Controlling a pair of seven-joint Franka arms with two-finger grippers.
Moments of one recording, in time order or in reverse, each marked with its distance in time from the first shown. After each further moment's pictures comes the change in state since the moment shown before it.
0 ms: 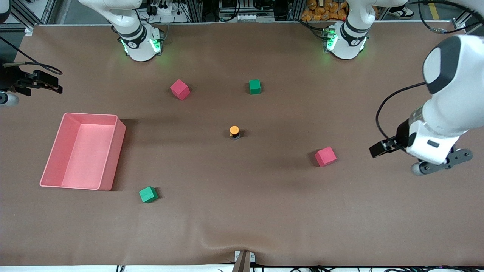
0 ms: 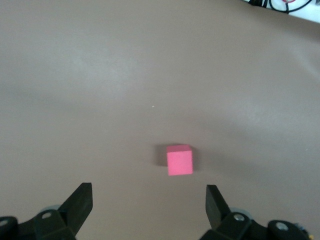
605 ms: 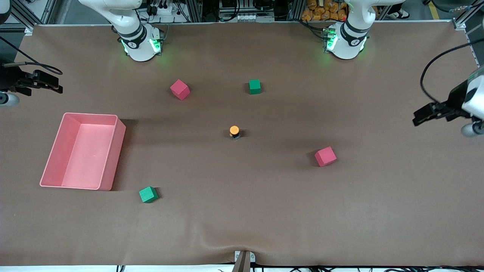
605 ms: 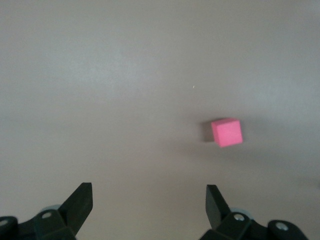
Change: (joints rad) left arm 0.152 -0.251 0.008 -0.223 0.000 -0.034 0.323; right arm 0.000 0.000 0.000 -0.001 0.000 0.000 0.000
